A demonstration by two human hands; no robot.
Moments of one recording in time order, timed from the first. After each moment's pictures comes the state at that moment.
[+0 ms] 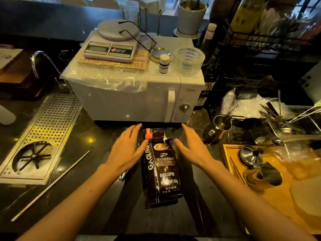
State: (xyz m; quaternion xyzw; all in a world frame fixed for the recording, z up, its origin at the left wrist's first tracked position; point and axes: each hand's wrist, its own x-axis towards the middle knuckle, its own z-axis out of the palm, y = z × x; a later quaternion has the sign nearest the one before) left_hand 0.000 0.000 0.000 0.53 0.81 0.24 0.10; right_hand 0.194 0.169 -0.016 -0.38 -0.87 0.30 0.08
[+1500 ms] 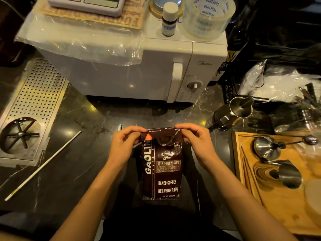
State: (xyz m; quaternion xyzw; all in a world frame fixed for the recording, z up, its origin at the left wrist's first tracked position) left_hand 0.024 0.010 -0.038 0.19 0.69 0.61 0.35; right_hand 0.193 0.164 -0.025 -0.39 -0.61 0.67 0.20
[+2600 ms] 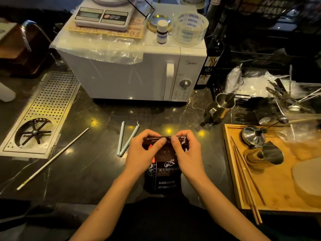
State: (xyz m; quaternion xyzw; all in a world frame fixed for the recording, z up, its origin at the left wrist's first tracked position) left_hand 0.101 -0.023 0.000 0.33 0.67 0.59 0.29; right_hand 0.226 0.062 0.002 -0.37 -0.66 0.58 0.32
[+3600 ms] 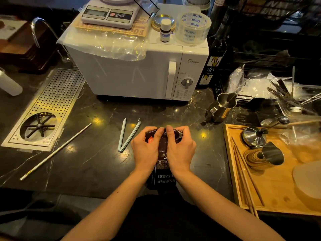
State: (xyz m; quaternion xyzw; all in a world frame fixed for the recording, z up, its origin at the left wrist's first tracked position) left_hand 0.126 -0.006 -0.013 0.24 0.72 0.63 0.14; right_hand 0.197 0.051 -0.013 -0.51 -0.67 0.38 0.38
